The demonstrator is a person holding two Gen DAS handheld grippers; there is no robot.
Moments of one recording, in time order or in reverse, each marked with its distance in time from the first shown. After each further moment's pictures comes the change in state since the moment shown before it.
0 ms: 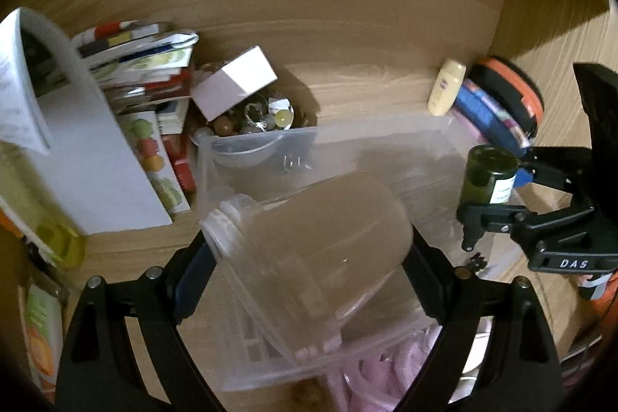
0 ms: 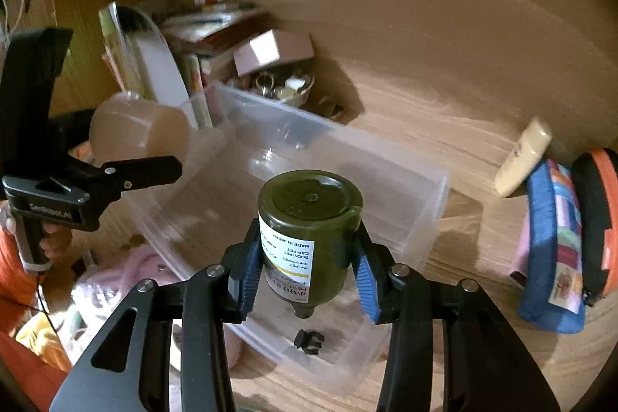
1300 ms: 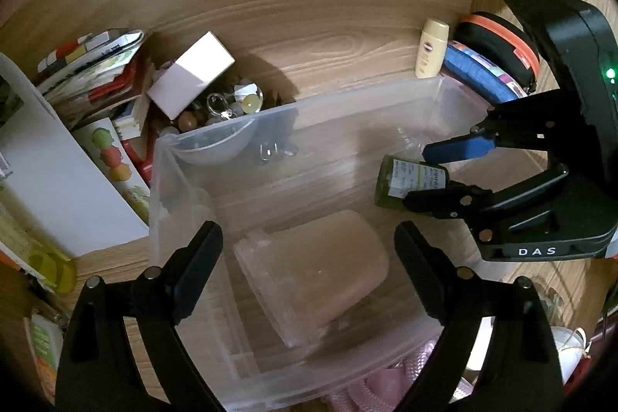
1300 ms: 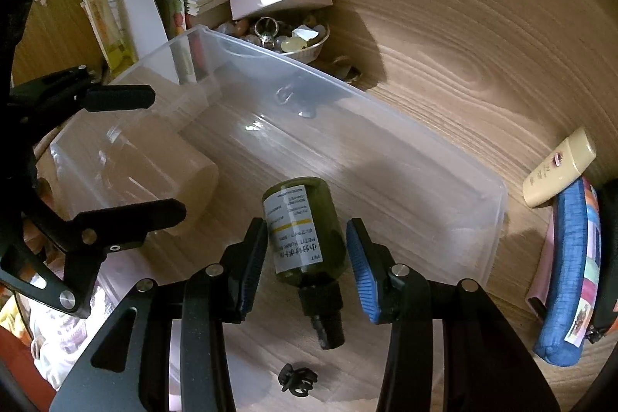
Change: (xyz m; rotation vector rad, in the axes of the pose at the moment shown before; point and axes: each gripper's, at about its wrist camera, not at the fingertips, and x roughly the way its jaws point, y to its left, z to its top) left arm 0.015 -0.017 -0.006 0.128 0.021 0.020; right arm 0.054 0.008 0.007 -0.084 0.123 -0.026
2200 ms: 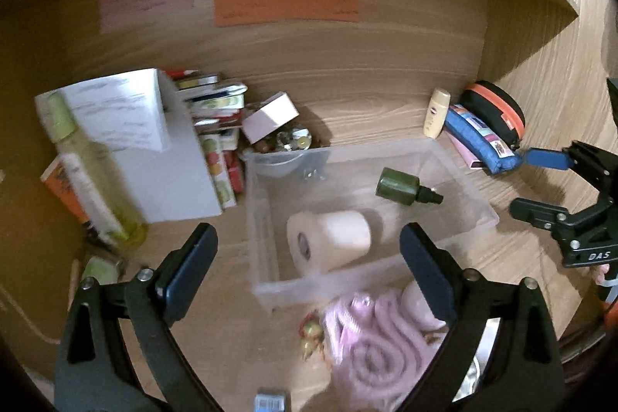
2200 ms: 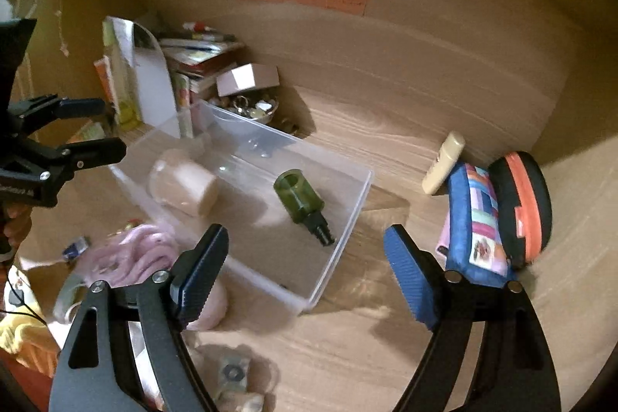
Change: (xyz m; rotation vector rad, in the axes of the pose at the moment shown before) left arm -0.121 0.009 -0.023 -0.145 -0.150 0.109; right arm -0.135 0.008 -0.062 0.104 -0.247 -0.163
